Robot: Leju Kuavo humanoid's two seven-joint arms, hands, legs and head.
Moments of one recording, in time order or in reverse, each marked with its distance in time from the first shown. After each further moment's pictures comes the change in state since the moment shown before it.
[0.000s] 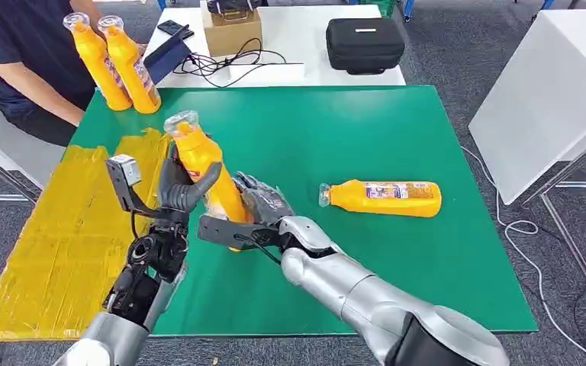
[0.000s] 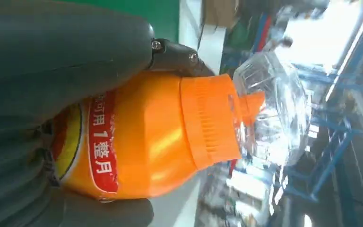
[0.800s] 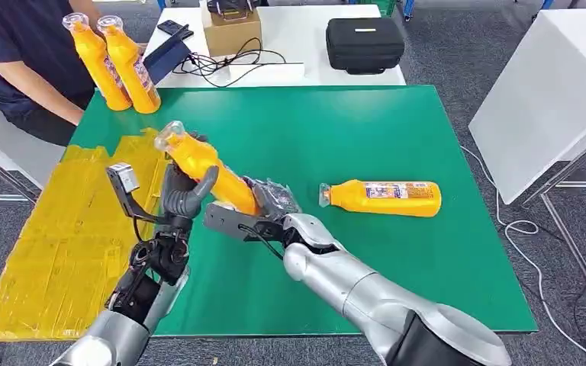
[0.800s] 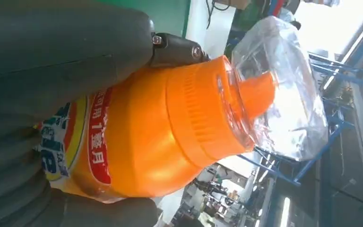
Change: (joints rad) left arm -0.011 -0.002 -0.037 0.099 0.152 -0.141 -0.012; right arm 0.002 0.003 0.023 -0.024 -0.032 0.086 0.113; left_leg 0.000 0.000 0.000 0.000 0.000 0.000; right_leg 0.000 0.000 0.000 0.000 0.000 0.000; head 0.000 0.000
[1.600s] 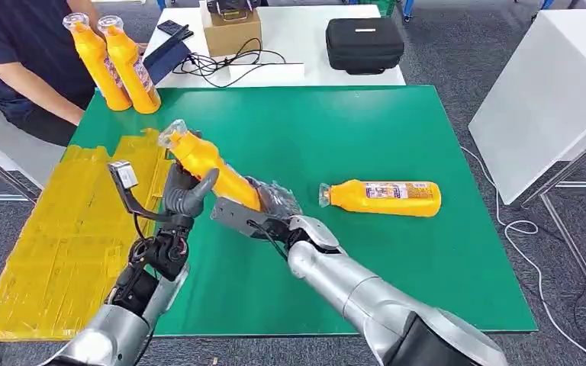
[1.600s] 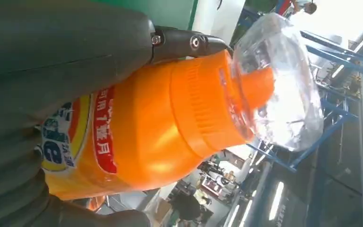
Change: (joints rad) left arm -0.033 0.000 0.028 0.076 0.084 -0.118 0.029; right arm 0.024 0.006 -0.104 0.056 -0.053 0.013 -0.083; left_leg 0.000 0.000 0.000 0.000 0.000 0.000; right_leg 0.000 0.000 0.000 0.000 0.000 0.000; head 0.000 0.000
